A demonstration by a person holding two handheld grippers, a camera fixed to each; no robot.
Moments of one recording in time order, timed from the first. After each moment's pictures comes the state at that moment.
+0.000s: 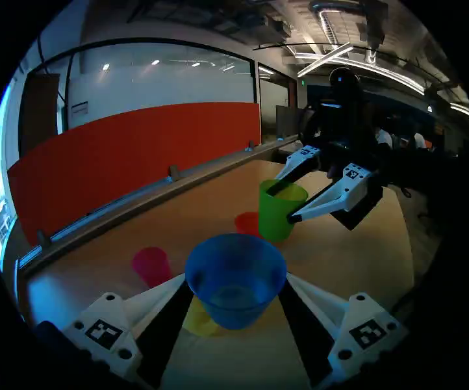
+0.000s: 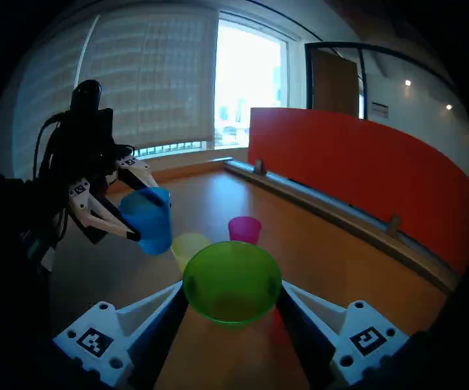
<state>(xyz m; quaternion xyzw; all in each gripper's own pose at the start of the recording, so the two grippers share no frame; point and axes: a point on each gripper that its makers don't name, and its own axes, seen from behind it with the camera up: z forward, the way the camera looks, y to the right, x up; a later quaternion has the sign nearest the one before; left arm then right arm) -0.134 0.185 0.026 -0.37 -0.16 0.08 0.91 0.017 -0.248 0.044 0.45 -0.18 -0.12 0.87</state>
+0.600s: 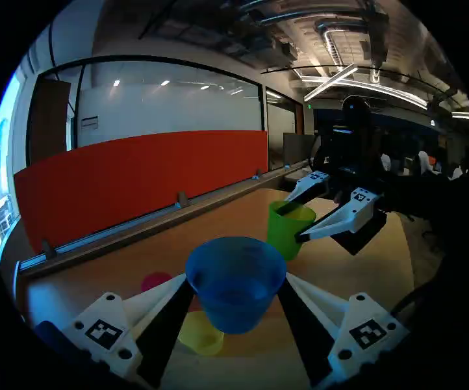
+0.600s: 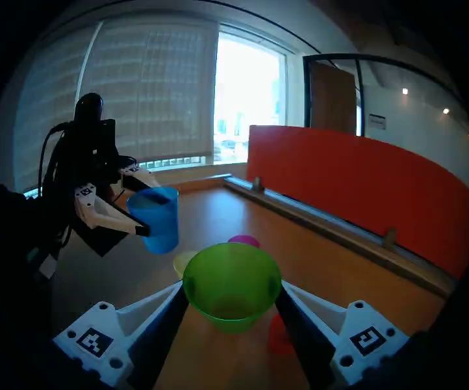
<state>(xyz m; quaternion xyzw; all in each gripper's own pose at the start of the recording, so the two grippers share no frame) -0.096 0.181 0.037 -0.35 -0.11 0.05 0.93 0.044 -0.250 0.042 0.45 -0.15 -0.11 0.87</state>
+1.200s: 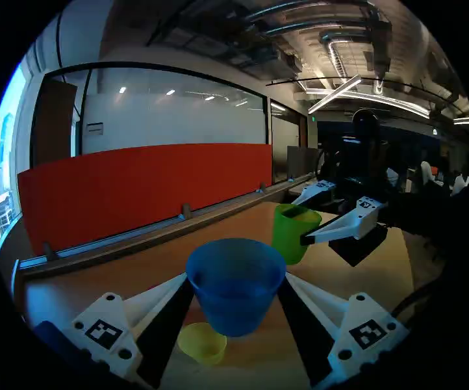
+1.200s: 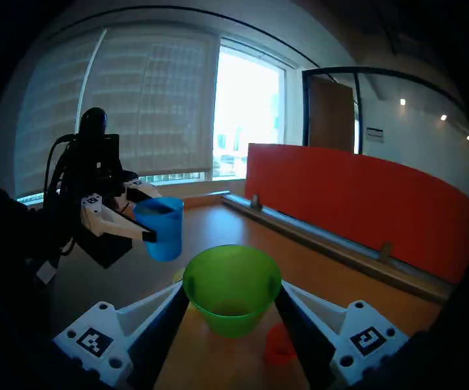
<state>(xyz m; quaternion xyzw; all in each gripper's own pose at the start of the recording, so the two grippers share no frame) -0.079 0.181 0.044 -0.35 -0.08 0.03 0.93 0.070 -0.253 0.045 0.45 -0.10 -0.10 0.88</state>
